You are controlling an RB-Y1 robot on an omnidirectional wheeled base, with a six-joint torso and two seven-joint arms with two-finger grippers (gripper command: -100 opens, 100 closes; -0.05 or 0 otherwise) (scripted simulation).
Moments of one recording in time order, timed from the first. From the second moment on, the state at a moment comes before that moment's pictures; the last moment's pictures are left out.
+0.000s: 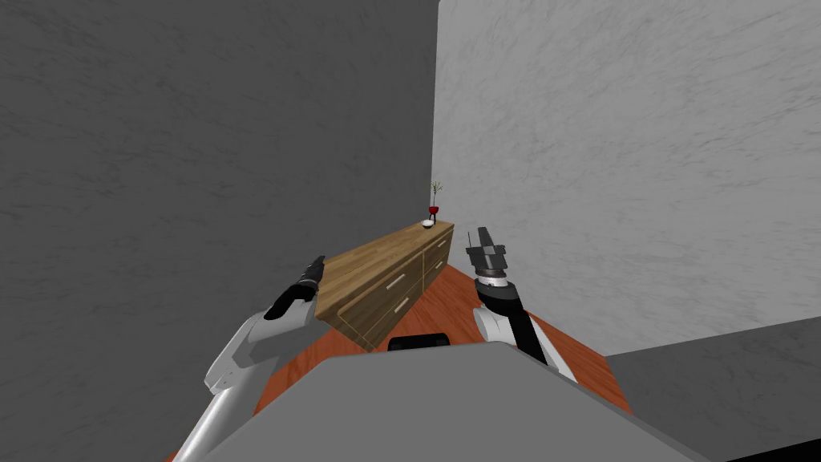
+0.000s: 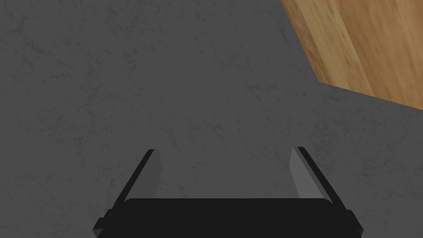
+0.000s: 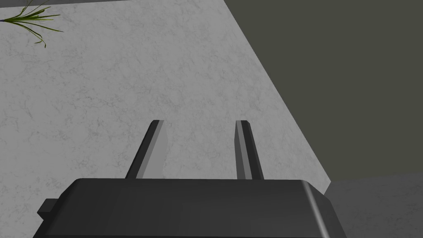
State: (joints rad) left arm 0.22 0.39 0.40 -1.96 0.01 0.44 -0.06; right arm 0.47 -0.01 0.05 -2.33 0.11 -0.53 -0.08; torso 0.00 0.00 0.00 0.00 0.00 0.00
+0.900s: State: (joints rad) left arm 0.17 0.44 0.48 -1.89 0.01 0.68 -0.11; right arm 0.47 -0.01 0.05 -2.33 0.11 -0.53 -0.08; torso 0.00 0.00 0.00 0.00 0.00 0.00
